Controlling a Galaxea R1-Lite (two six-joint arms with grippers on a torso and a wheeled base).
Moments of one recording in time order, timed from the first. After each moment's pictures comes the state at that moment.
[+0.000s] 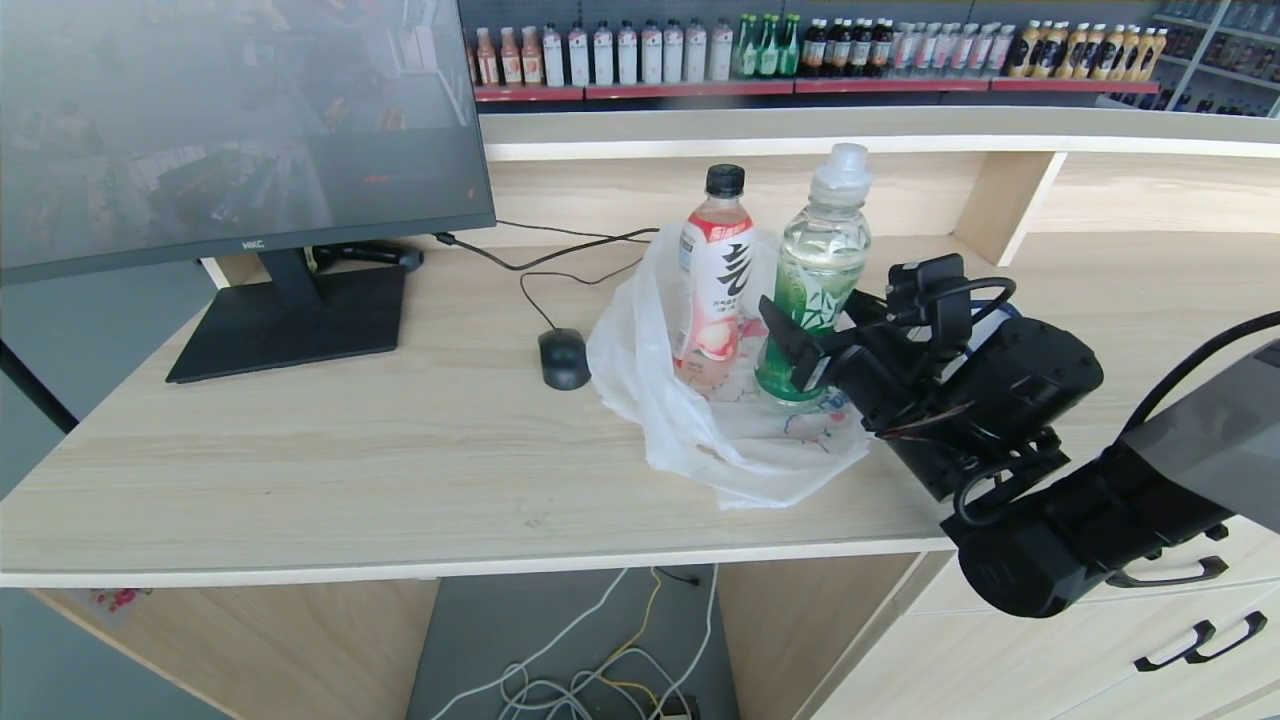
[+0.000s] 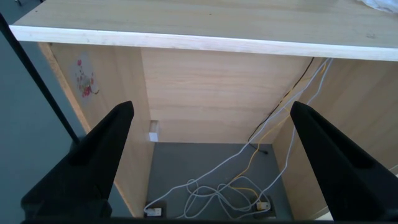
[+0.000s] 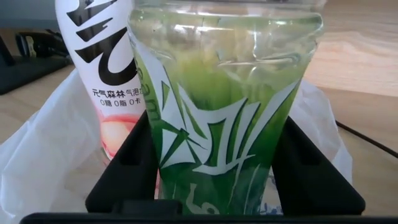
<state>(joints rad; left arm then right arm) 0.00 0.00 0.00 0.00 0.00 0.00 0.44 2.06 -0.87 -1.57 -0.01 -0.09</state>
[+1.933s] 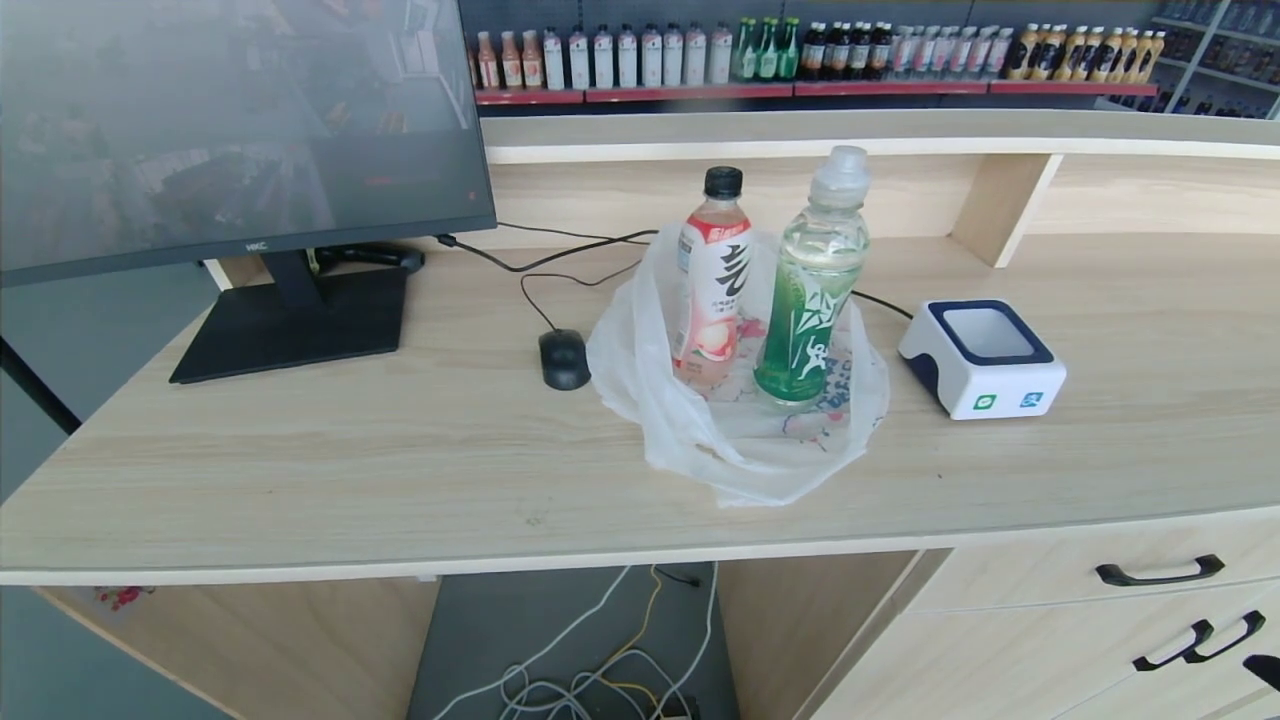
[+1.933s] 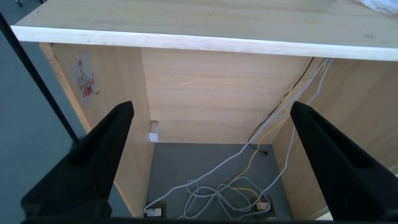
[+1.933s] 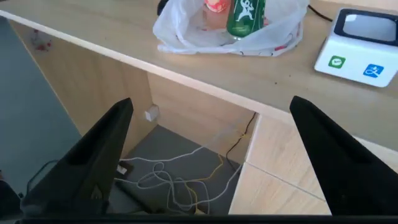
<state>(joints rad) 0.00 0.00 0.00 0.00 0.00 0.01 0.47 0.42 0.00 -0.42 0.11 -0.10</state>
